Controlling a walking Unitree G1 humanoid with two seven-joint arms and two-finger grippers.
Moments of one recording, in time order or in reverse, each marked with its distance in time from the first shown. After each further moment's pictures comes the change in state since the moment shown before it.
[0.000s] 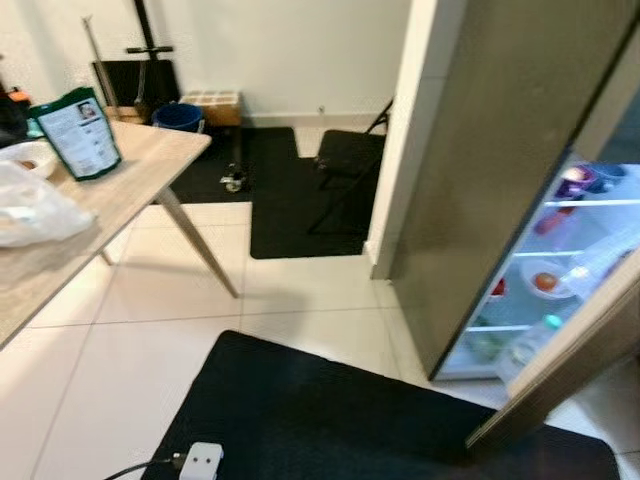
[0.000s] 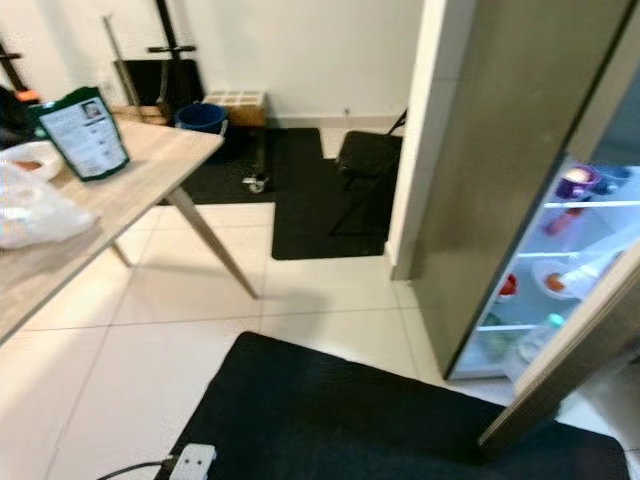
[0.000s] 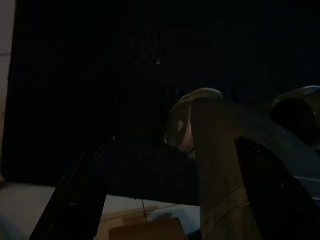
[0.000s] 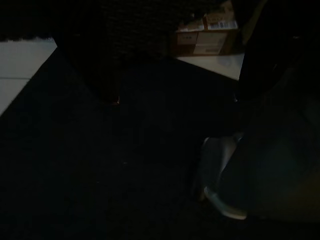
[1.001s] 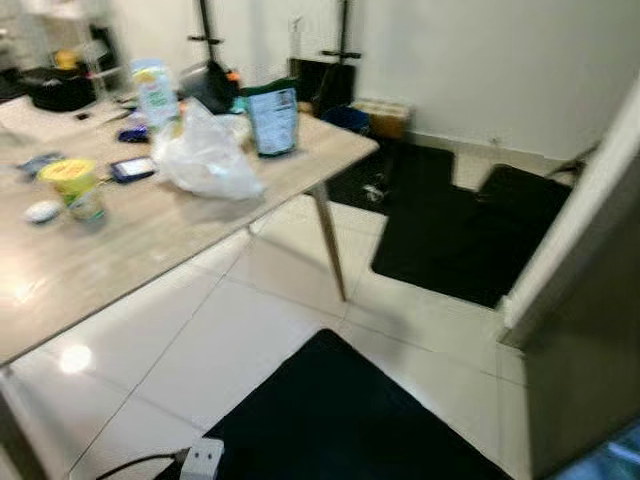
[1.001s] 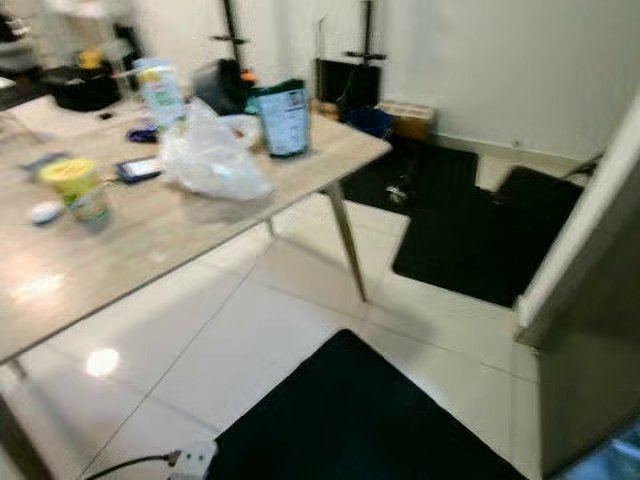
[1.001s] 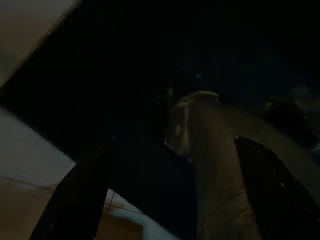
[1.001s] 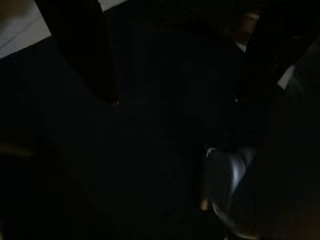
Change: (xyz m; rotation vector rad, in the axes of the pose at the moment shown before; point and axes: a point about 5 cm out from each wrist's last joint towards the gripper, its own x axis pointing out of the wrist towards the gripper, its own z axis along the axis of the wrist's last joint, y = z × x) left arm 0.000 0.001 0.001 0.019 -0.006 0.008; right arm 0.000 -0.001 -0.001 0.000 0.007 0.000
